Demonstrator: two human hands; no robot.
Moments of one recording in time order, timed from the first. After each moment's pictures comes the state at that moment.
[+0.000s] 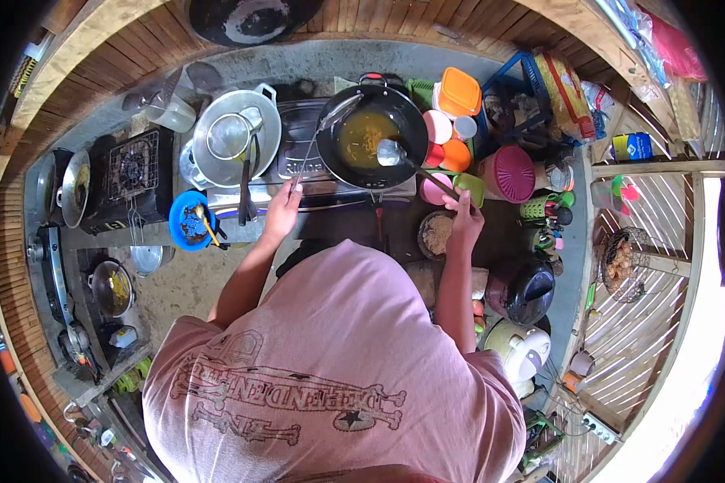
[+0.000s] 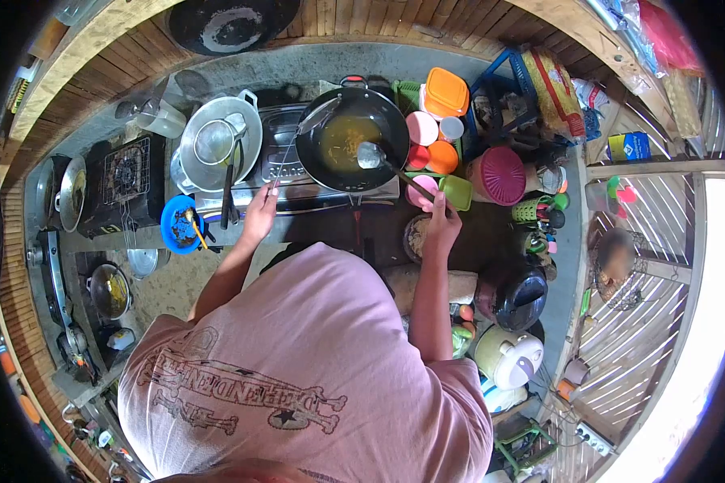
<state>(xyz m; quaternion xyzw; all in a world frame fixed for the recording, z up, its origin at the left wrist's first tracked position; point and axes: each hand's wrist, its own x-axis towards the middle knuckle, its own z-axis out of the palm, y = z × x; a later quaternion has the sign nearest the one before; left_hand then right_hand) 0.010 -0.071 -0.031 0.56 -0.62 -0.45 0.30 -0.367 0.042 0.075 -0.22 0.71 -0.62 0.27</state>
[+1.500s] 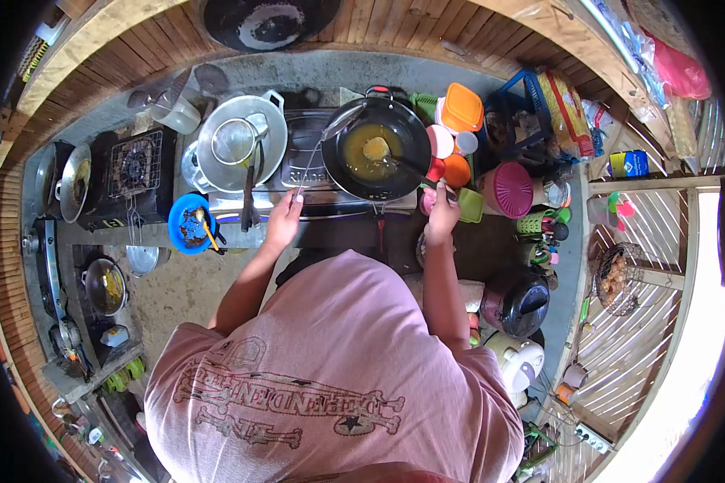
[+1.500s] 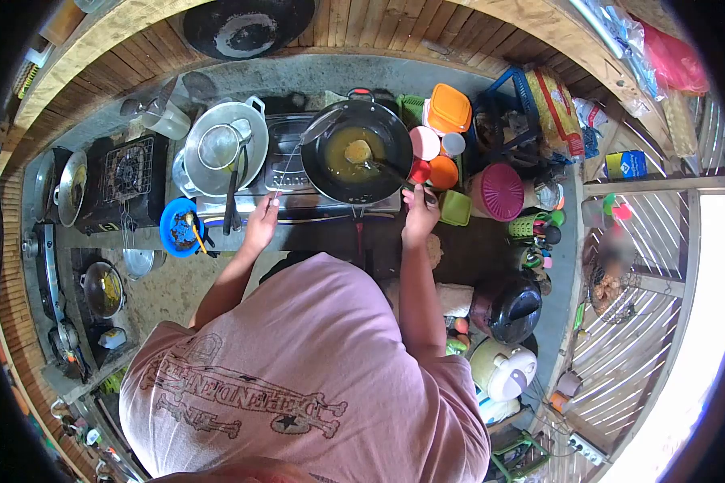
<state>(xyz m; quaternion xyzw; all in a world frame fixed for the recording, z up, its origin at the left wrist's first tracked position) 0.017 -0.066 -0.025 0.58 -0.61 -0.46 0.29 -0.356 -0.024 -0.004 -0.16 0.65 -0.68 0.31</state>
